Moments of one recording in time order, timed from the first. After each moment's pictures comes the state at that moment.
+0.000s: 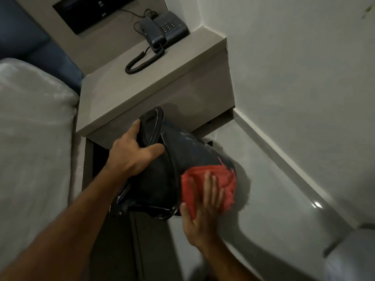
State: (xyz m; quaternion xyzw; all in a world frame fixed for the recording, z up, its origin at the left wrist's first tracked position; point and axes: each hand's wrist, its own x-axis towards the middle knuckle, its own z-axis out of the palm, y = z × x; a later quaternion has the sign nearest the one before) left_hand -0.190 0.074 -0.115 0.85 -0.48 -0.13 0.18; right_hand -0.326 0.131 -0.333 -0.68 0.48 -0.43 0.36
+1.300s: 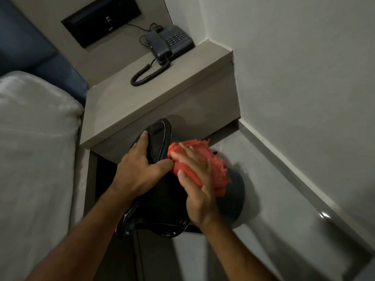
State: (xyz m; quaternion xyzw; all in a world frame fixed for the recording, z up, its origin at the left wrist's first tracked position) left_hand -0.196 0.072 -0.113 0.85 -0.48 -0.16 0.15; right_hand -0.317 0.057 -0.217 -0.57 0.28 -0.53 0.56
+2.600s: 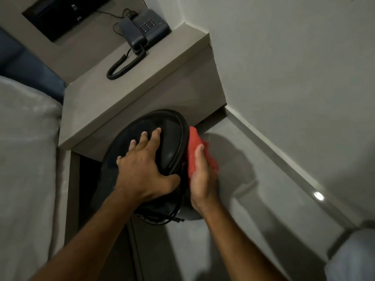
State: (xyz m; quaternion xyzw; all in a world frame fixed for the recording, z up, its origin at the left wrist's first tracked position) left_hand -0.234 0.062 -0.142 0.82 -0.58 -0.04 -0.01; right_hand -0.307 0.021 -0.299 -0.33 0.35 -0.46 0.74
